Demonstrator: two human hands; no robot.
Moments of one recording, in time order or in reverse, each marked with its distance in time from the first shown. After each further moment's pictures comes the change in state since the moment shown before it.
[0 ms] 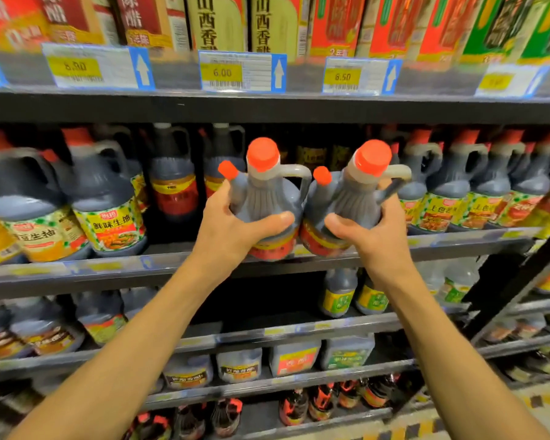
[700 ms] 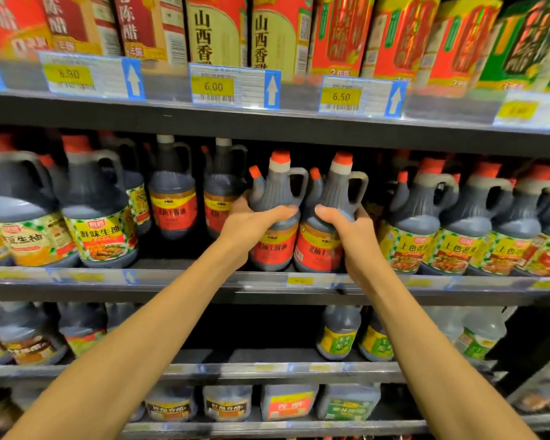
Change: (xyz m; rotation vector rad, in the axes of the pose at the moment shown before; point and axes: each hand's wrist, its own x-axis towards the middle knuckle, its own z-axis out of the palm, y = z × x) left_hand 0.085 -0.069 0.039 -0.017 0.212 -0.300; right_hand 0.091 0.089 -0.005 0.175 0.007 0.301
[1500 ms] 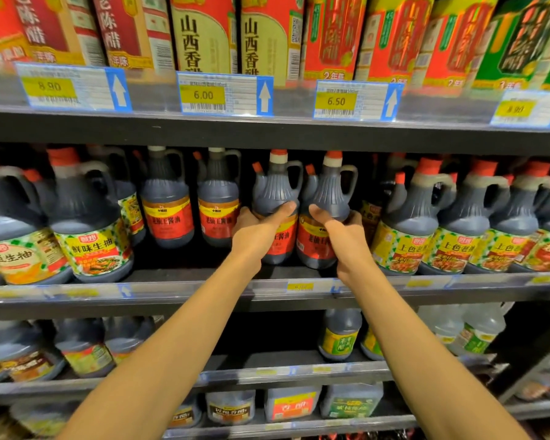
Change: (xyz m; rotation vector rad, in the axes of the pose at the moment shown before) left_hand 0.013 -0.009 0.023 0.101 0.123 -0.157; right_hand 0.020 0.018 0.009 -0.013 0.193 0.178
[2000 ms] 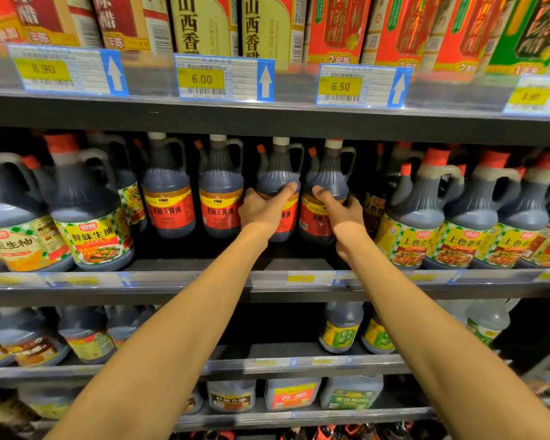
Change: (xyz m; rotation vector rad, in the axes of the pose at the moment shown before) left_hand 0.025 0.006 0.017 0.095 0.118 0.055; right_hand 0.030 -0.003 0.011 -0.081 0.061 0.015
